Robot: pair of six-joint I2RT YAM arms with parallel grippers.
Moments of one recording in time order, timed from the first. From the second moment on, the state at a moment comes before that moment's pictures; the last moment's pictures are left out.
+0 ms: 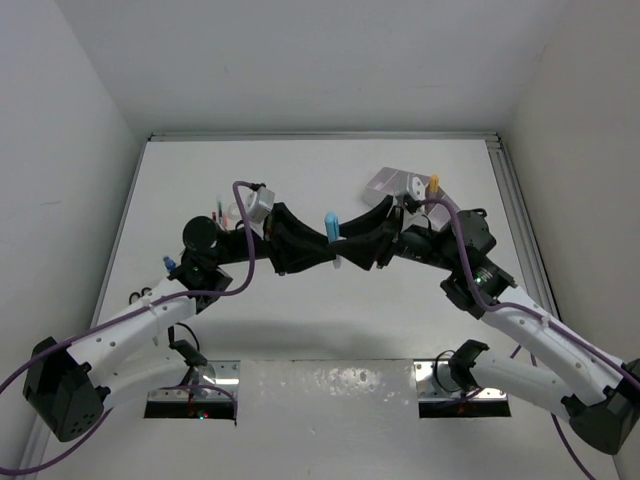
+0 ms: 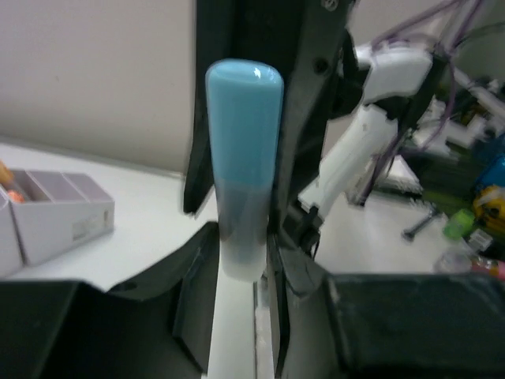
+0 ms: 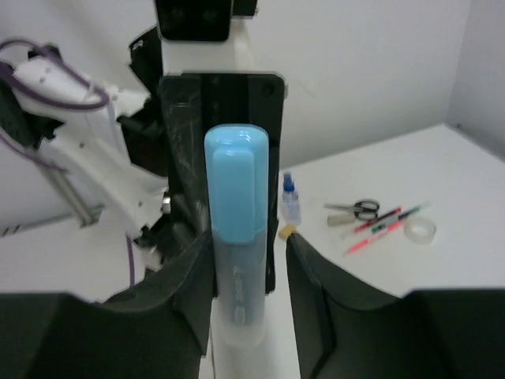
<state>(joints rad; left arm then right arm) -0.67 1.00 0.70 0.64 0.80 -0.53 0.71 0.91 0.78 0.33 -0.59 0.27</state>
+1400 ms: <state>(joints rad) -0.65 0.95 0.69 0.76 0.77 -0.51 0.79 1.07 0.81 0.66 -0.58 0.40</state>
